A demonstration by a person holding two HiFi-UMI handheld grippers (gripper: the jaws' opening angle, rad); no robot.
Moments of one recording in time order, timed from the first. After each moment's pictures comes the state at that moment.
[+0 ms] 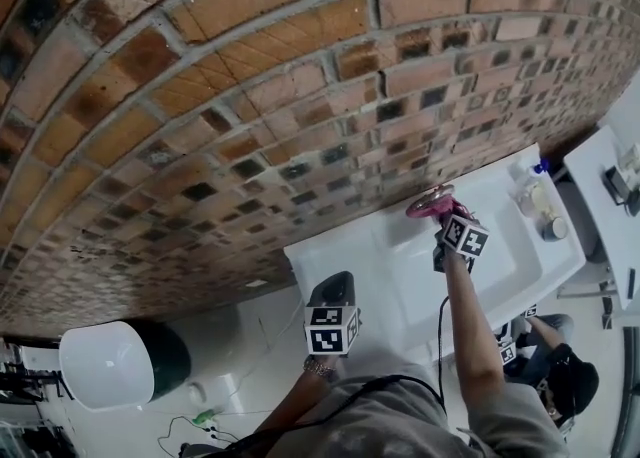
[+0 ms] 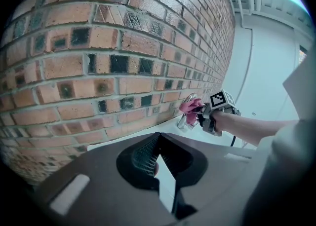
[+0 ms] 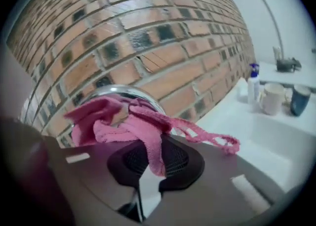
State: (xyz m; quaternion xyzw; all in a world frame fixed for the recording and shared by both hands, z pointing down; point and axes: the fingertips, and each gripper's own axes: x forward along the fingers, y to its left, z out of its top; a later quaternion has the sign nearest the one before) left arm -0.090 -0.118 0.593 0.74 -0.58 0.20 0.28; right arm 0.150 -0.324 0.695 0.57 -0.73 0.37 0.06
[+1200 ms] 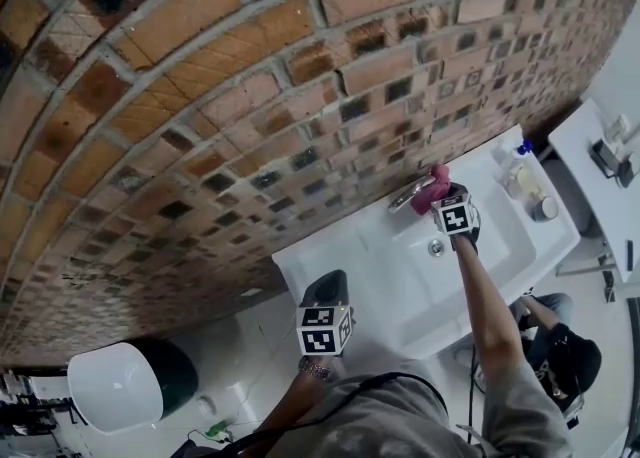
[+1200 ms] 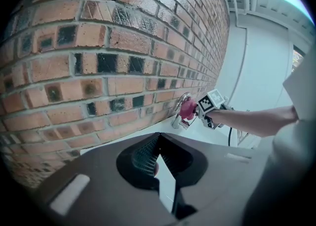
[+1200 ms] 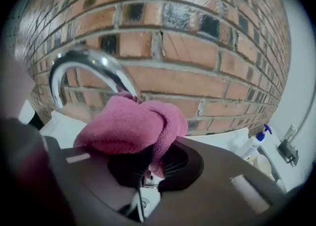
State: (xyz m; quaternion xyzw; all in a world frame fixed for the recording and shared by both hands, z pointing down) left arm -0.074 -0.125 0.594 0.76 -0.55 0.21 0.27; right arm 0.181 -0.354 0.716 0.52 -0.77 0.16 0.33
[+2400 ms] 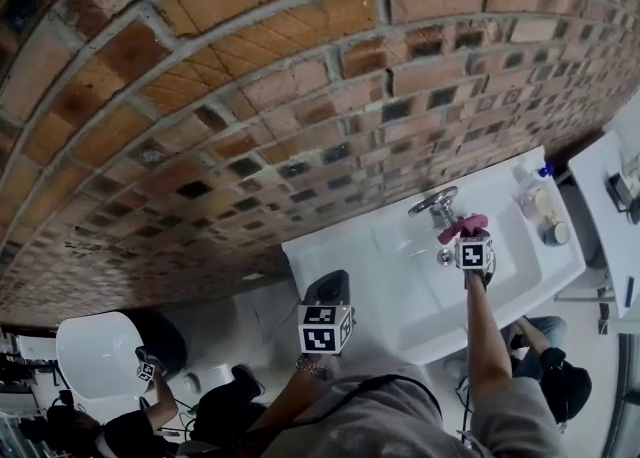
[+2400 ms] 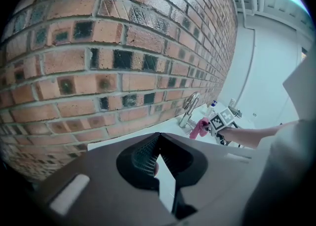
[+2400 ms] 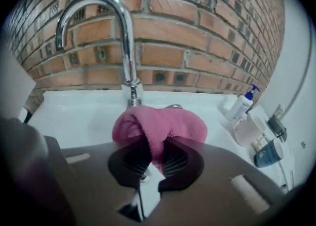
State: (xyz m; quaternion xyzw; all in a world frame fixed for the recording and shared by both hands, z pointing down) left arm -0.097 -0.122 0.603 0.74 -0.58 0.20 0.29; right arm 0.236 -0.280 0.805 0.55 -0.70 0.24 0.40
